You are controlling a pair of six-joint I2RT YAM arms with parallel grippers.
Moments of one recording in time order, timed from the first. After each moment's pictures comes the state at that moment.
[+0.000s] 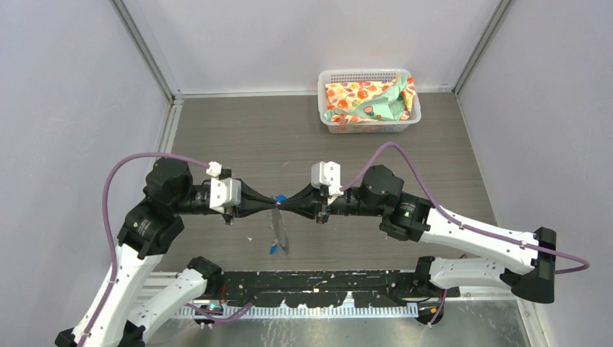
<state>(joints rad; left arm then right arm) -0.50 0.72 1.13 -0.64 0.99 0.41 1.15 1.08 0.99 0.16 -0.37 -0.09</state>
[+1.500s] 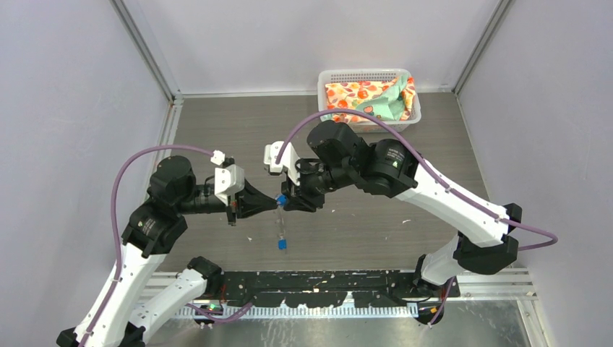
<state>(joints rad) -0.50 0.72 1.08 -0.59 0.93 0.19 1.14 1.51 1.88 -1.00 -0.33 -0.23</state>
